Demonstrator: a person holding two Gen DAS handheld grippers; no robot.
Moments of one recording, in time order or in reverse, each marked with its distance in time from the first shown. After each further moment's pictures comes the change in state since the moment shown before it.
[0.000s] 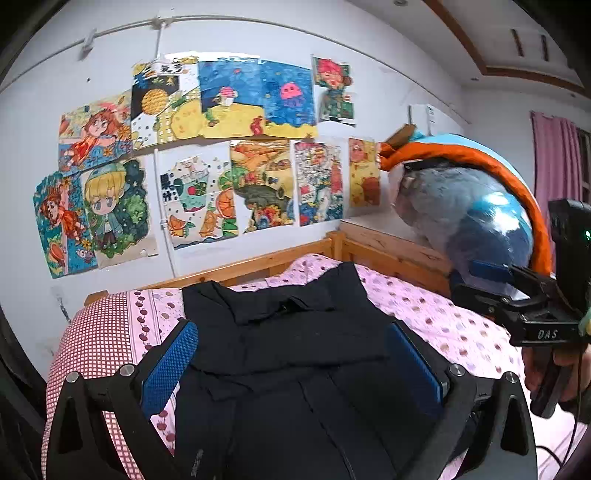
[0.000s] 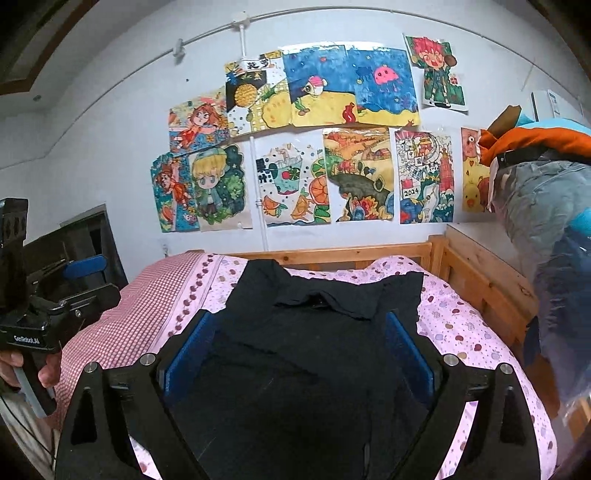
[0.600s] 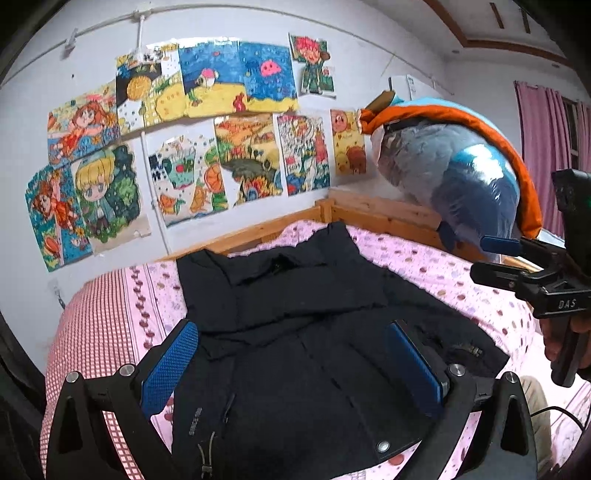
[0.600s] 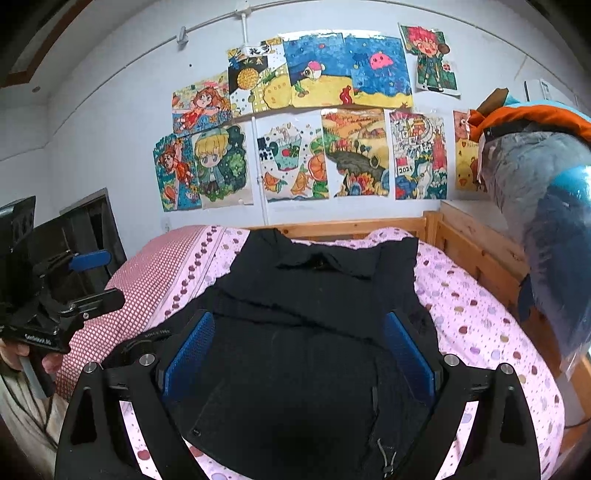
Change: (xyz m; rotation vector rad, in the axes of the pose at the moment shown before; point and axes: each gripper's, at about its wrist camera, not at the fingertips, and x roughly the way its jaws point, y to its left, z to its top) left arm -0.003 -0.001 -0.059 0.062 0.087 -0.019; right arm -0.024 0.000 -0.060 -0.003 0.060 -0.016
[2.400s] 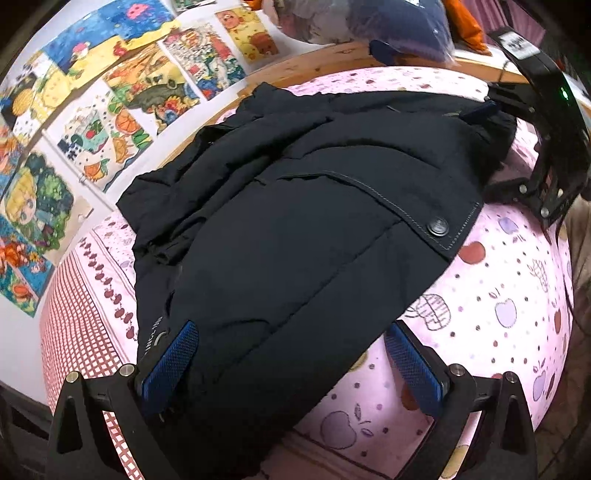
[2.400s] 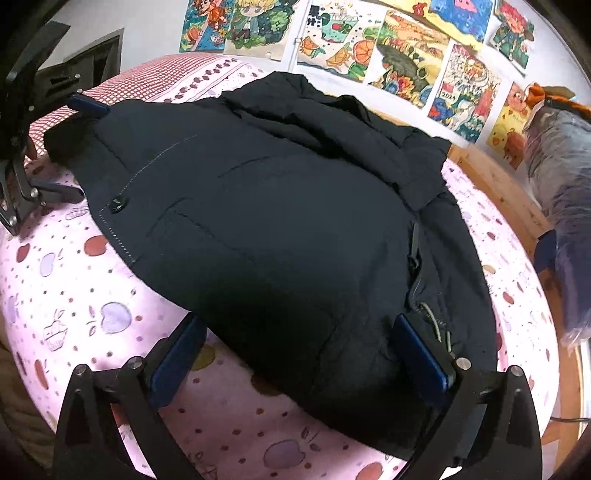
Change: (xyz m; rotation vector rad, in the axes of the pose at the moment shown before) left arm 0.058 -0.024 -0.125 0.446 0.360 -0.064; right arm 0.060 0.043 -0.139 -0.335 0.376 -0.122
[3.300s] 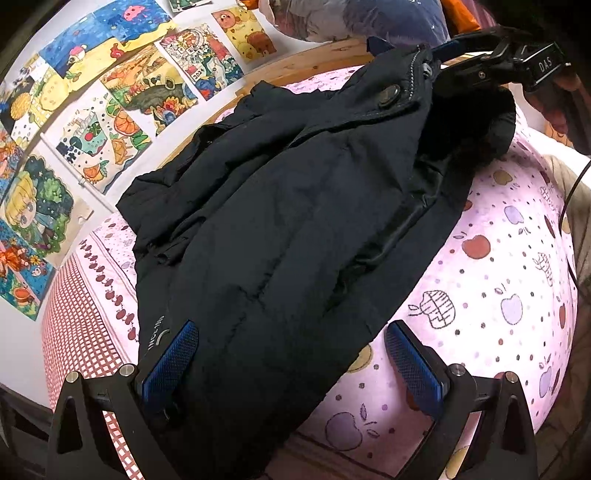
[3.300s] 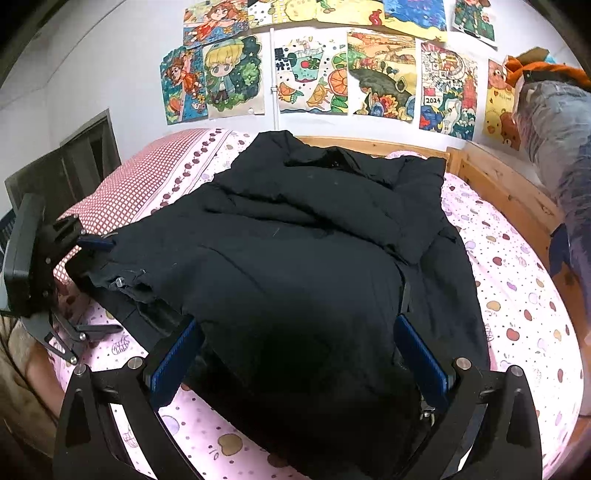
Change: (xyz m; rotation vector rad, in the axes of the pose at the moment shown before) left arm 0.002 -0.005 0.001 0.030 0.009 0.014; right arm -0.013 -0.050 0.047 0.211 -0.117 0.160
